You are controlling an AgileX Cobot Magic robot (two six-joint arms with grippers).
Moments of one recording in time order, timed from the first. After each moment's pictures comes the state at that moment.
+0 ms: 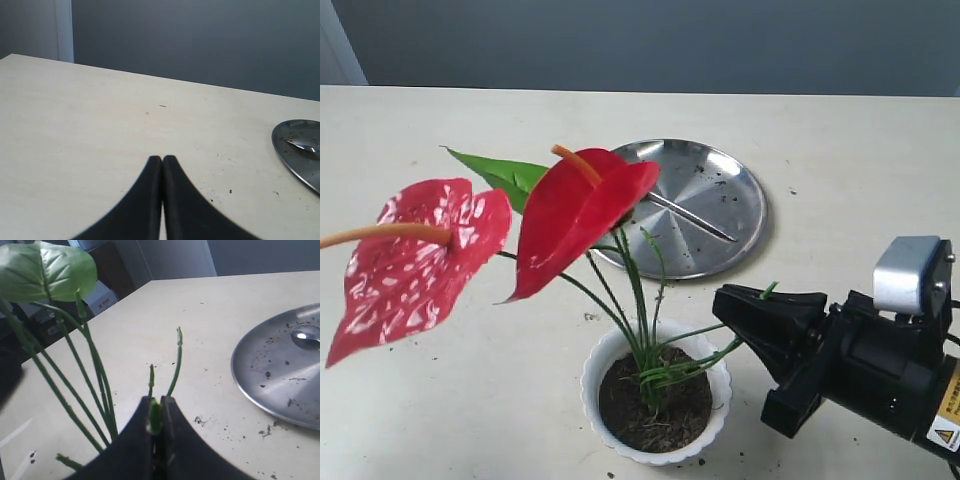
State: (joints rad) left arm 0.06 0.00 0.00 -0.18 0.25 0.01; right arm 0.76 1.36 -0.04 -0.35 -1.05 0.51
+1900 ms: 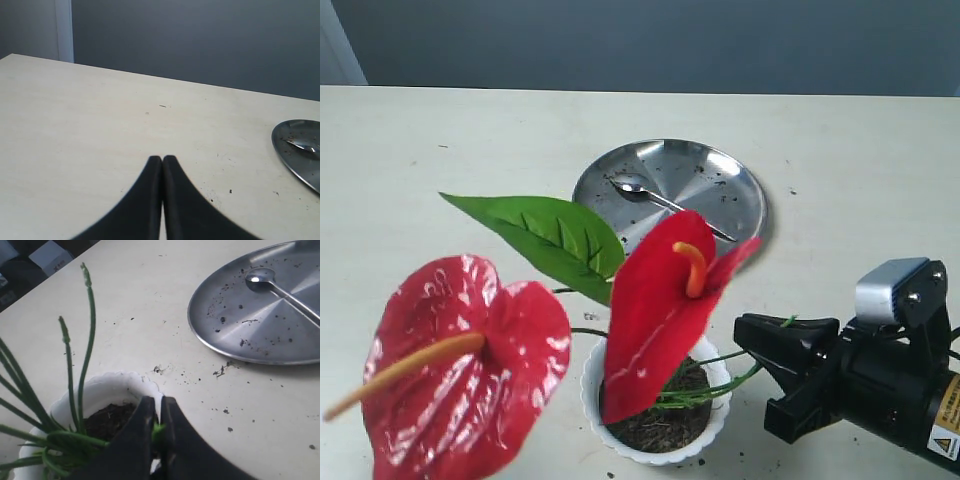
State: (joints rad) left arm 0.06 0.00 0.00 -0.18 0.25 0.01; right arm 0.76 1.36 -0.02 -0.29 -0.89 0.50
